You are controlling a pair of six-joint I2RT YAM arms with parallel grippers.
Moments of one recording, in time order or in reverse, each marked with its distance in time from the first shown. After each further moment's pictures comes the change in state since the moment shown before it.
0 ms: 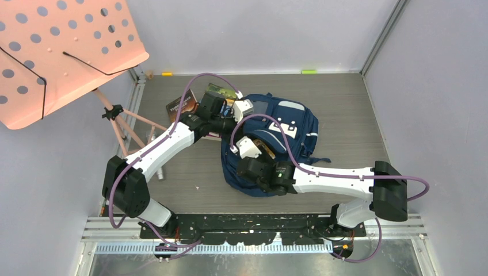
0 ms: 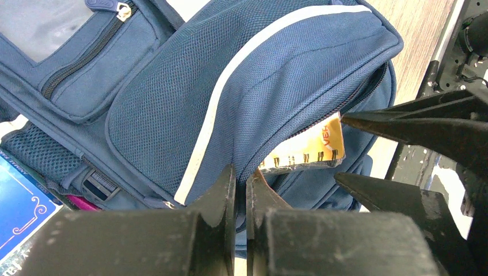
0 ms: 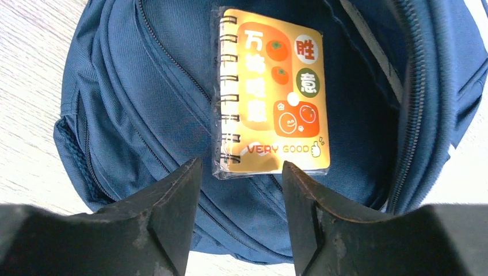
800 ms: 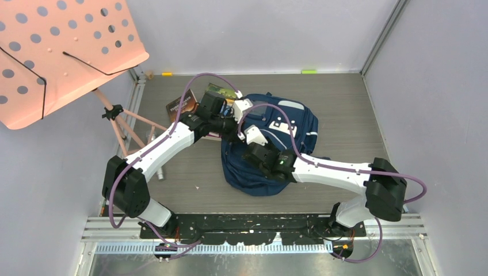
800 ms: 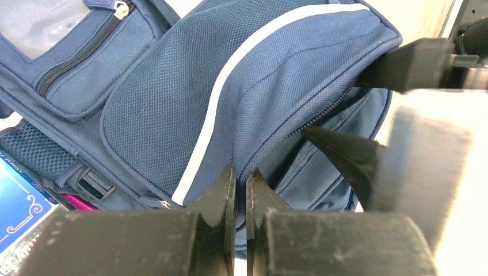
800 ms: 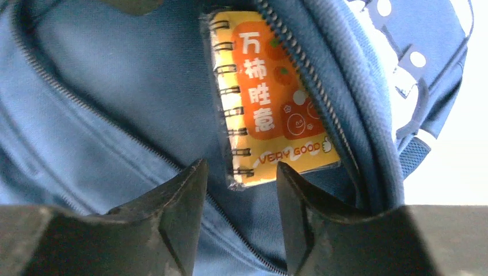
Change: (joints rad) left arm 0.000 0.000 0.000 0.002 0.000 -0.013; right arm -0.165 0.047 -0.010 0.046 -0.011 -0.050
